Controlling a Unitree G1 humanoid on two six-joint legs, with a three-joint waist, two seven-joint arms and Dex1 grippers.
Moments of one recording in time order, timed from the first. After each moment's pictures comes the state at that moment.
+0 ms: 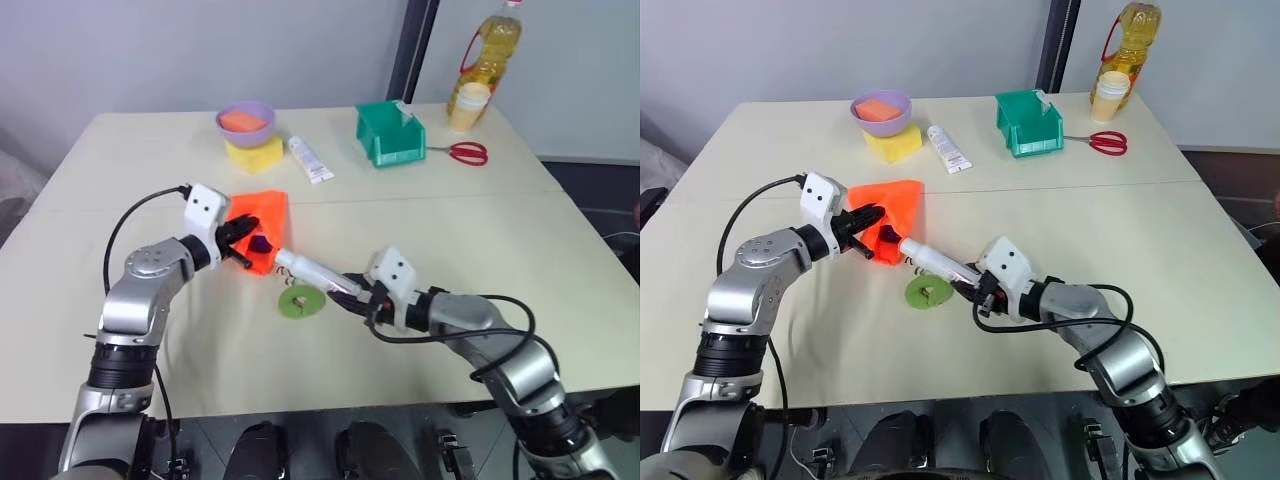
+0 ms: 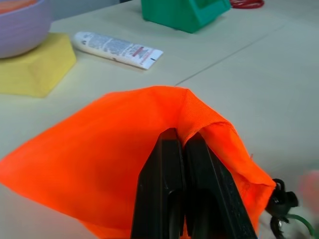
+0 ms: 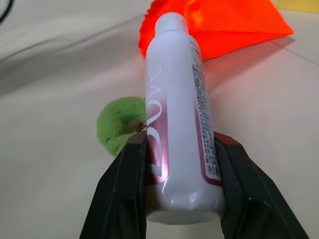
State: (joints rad) left arm -0.45 0.48 0.08 -0.07 -0.30 0.56 -0.65; right arm -0.27 -0.47 0.28 -0.45 0.29 0.69 0.58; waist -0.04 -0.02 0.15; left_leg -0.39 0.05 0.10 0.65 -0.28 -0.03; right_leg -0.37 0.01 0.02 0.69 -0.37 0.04
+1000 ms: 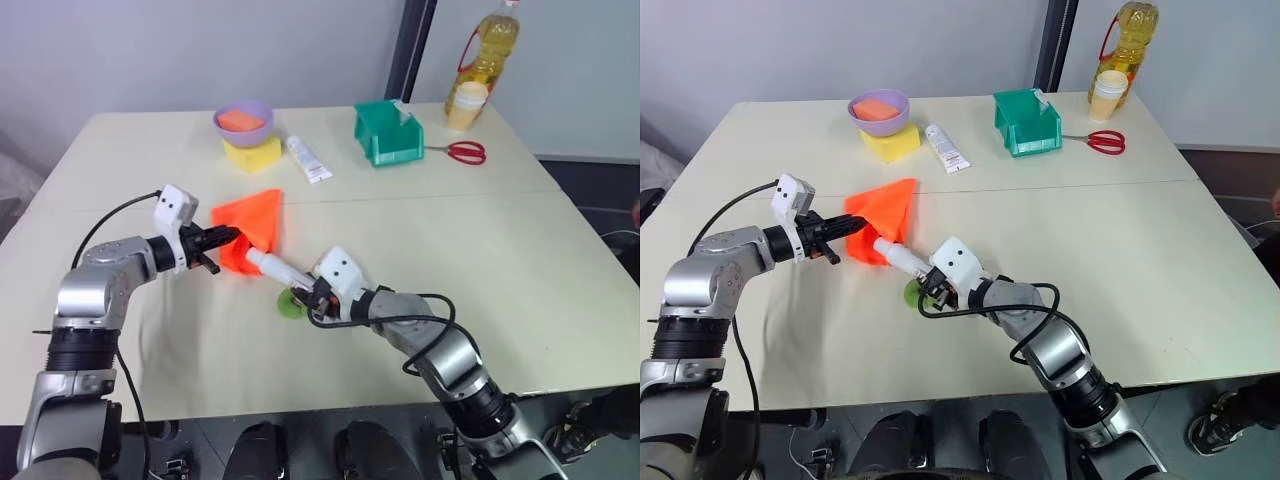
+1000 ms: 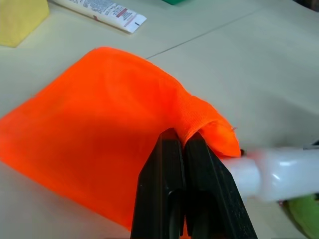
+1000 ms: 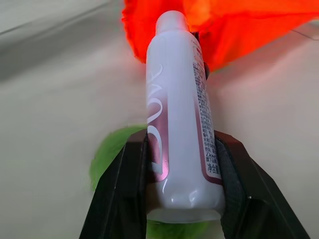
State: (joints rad) left arm -0.52 0.64 0.11 0.14 -0.43 0.63 -0.89; right arm -0.37 -0.22 0.40 -0.29 0.14 0.74 0.42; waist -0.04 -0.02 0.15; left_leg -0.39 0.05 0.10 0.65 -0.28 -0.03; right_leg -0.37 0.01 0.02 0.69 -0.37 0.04
